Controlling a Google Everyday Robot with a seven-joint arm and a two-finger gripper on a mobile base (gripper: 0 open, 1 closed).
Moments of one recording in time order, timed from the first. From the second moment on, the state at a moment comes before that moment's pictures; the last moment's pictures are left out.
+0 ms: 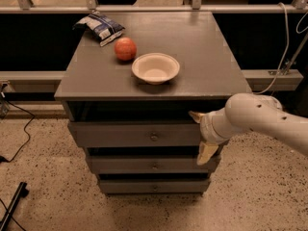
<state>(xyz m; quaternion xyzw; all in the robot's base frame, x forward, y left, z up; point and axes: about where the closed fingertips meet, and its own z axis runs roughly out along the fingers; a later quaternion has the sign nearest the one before) 0.567 -0.146 0.651 -0.74 0.62 -0.03 0.27</state>
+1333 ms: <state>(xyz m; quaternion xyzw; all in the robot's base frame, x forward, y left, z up) 0.534 -0.146 0.658 -0.72 0.65 0.02 0.24</state>
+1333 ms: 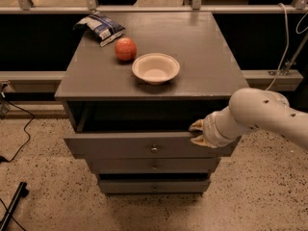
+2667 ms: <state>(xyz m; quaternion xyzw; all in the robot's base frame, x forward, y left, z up) 0.534 -0.146 0.668 -0.72 0.65 0.02 0.24</state>
